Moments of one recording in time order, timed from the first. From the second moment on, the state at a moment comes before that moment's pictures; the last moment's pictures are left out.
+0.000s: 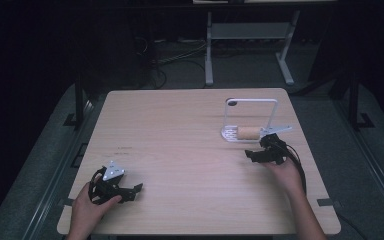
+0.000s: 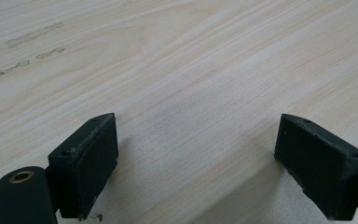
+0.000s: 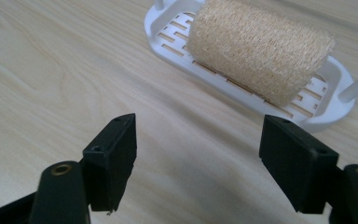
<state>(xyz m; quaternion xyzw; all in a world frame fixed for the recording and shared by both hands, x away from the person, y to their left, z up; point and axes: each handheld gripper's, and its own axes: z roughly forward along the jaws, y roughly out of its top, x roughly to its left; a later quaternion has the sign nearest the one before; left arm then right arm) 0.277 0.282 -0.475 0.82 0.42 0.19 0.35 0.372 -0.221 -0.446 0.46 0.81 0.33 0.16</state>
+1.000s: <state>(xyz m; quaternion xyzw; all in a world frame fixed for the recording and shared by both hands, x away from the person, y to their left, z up) 0.277 0.282 -0.475 0.82 0.42 0.19 0.35 0.297 -0.218 -0.454 0.44 0.81 0.35 0.15</state>
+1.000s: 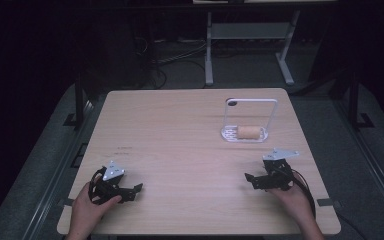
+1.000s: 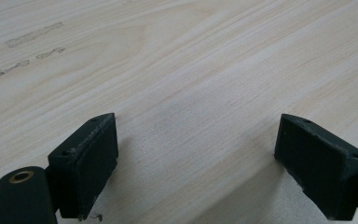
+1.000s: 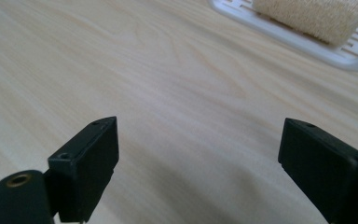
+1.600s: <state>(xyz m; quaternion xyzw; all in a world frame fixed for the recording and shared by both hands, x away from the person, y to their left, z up) 0.277 0.282 -0.475 0.82 0.42 0.19 0.35 0.266 -0.219 -0.482 0.43 0.81 0.35 0.17</state>
